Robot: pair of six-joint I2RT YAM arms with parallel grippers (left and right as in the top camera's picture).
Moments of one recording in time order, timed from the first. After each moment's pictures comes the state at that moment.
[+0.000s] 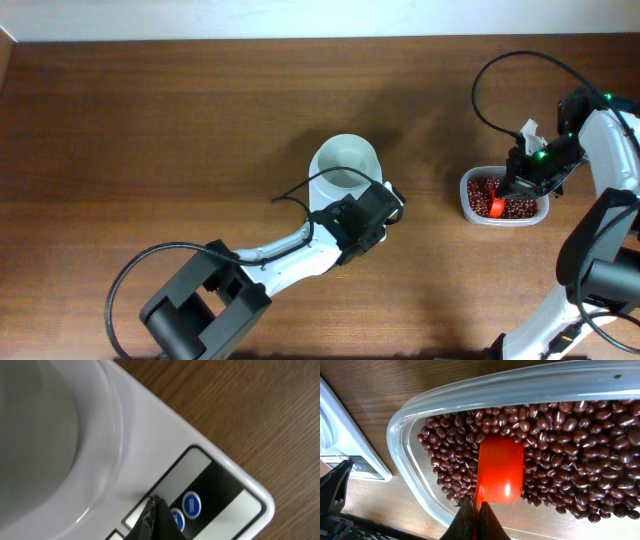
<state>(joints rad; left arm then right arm) -0.85 1.82 1.00 -0.23 -0.24 0.11 -0.31 1.99 1.57 -1.35 -0.34 -0.13</state>
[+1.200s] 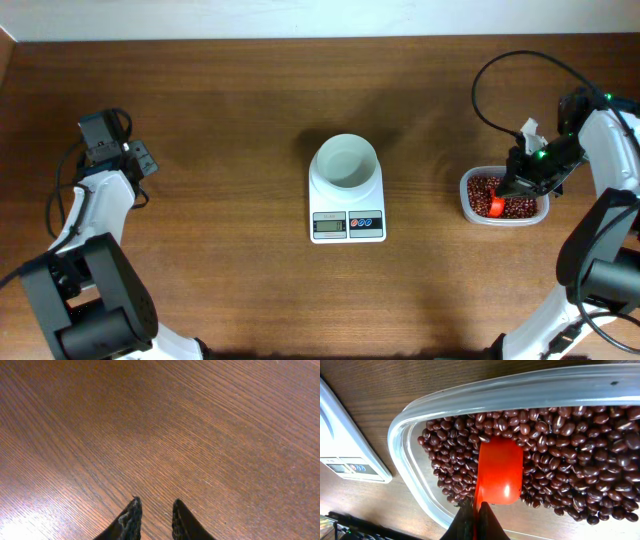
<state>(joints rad) 0.35 1.75 1.10 -0.30 -0.21 -0.17 -0.31 1.99 1.57 -1.34 -0.34 -0.13</state>
